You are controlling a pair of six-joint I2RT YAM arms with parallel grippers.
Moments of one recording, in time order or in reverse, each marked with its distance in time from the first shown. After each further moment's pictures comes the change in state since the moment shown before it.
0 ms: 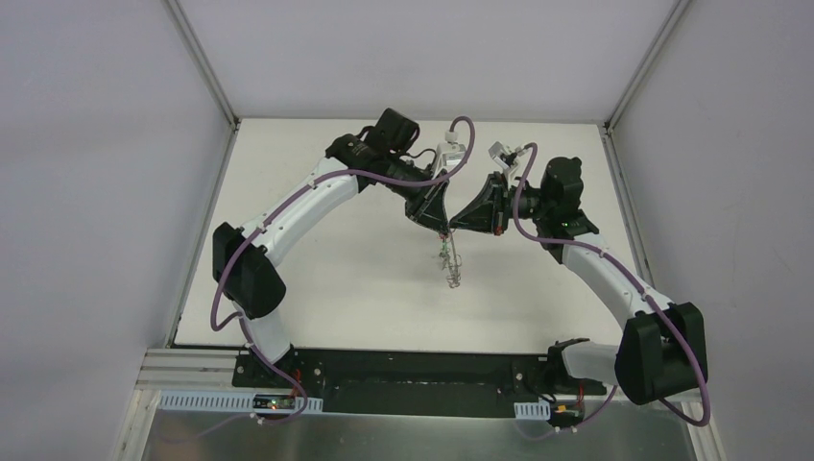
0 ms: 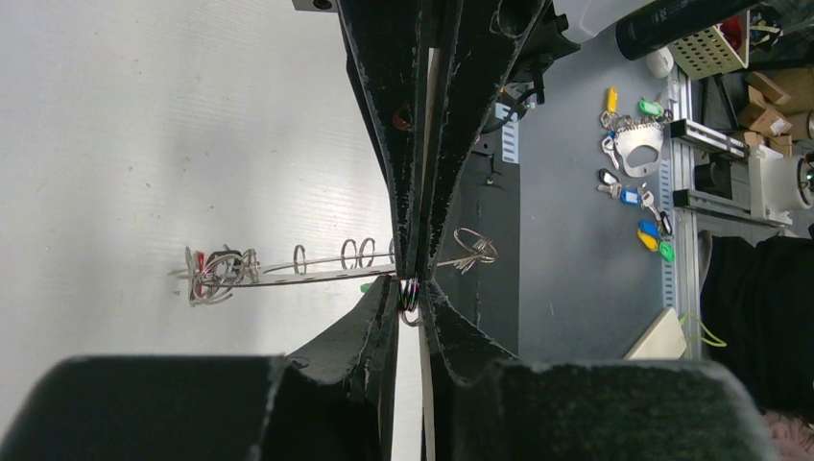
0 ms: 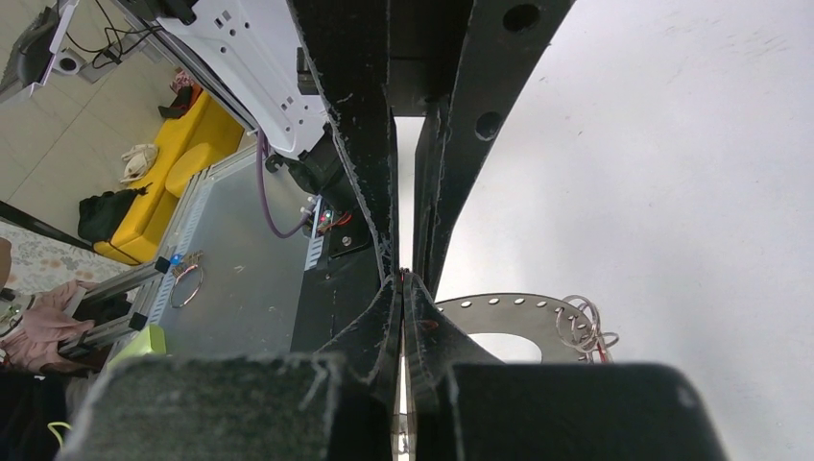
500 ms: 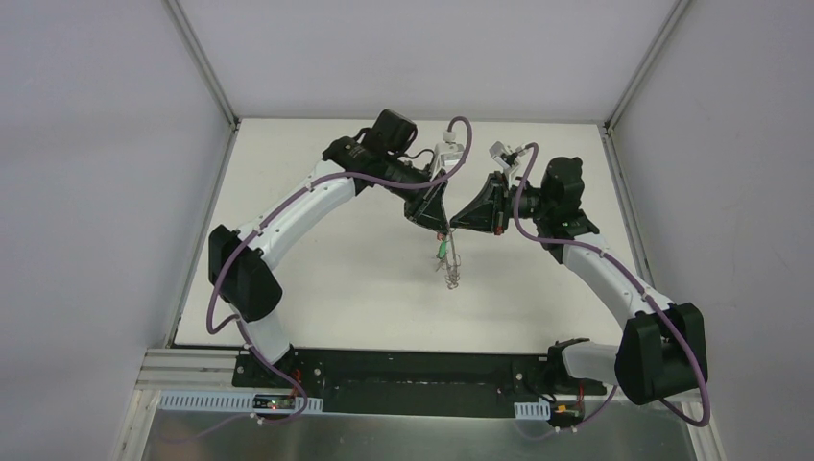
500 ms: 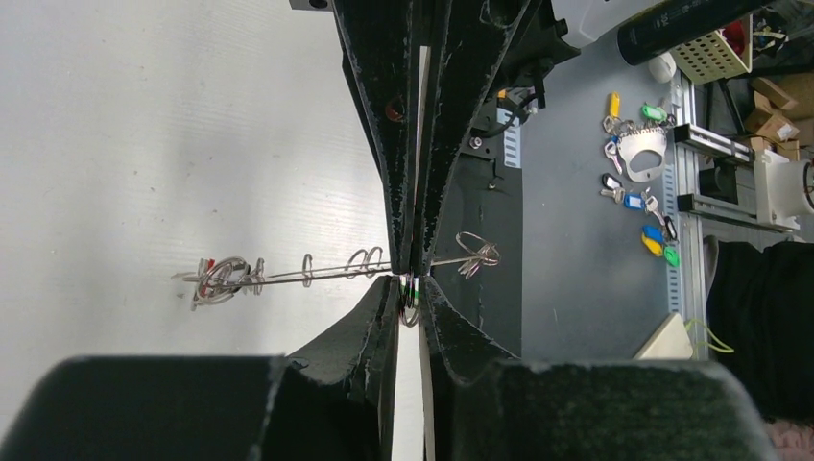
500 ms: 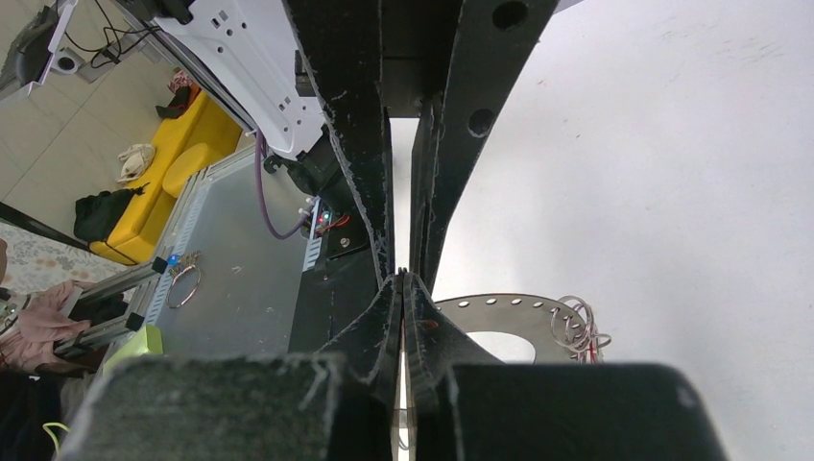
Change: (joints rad) left arm 0.000 -0.024 -0.036 0.031 -0.002 -0.009; right arm -0.004 0.000 -0.001 0.008 -0.001 0.000
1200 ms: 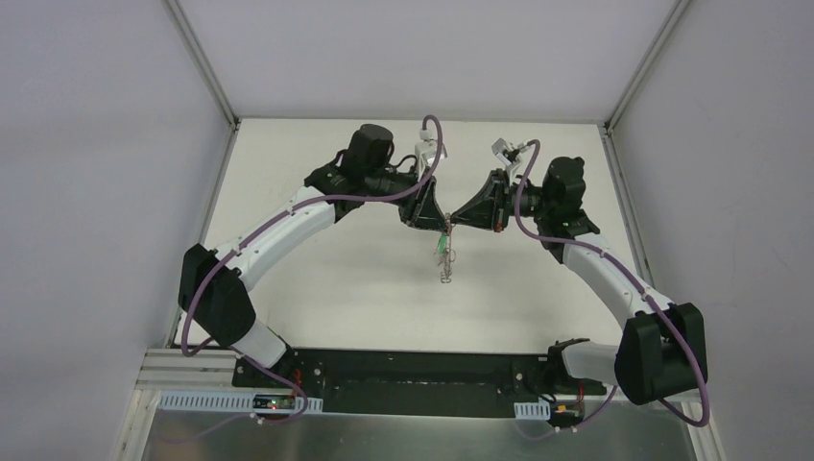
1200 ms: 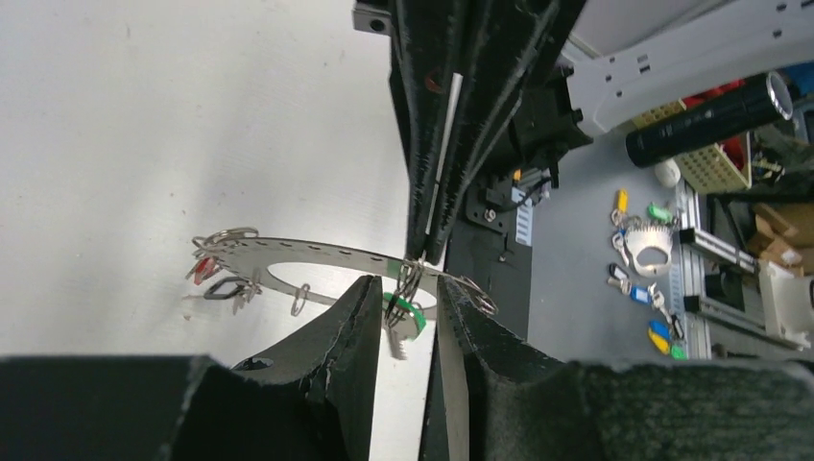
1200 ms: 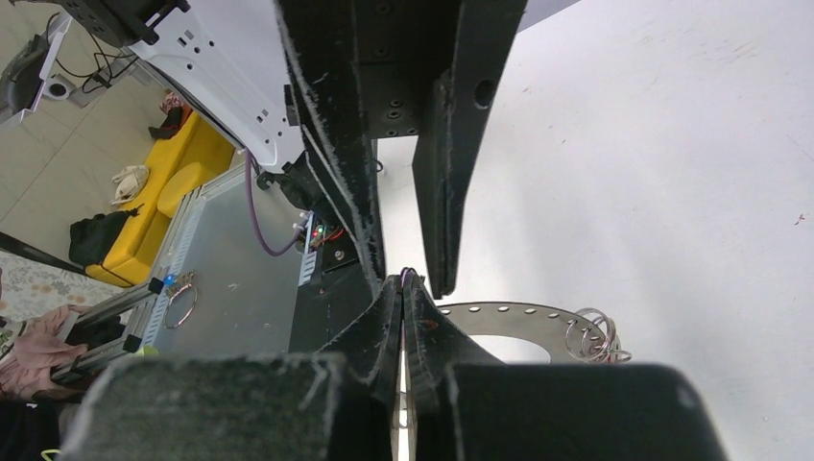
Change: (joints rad) left arm 0.027 -0.193 -0.339 0.459 -0.058 -0.293; right arm -0.006 0.000 0.000 0.021 0.033 0.042
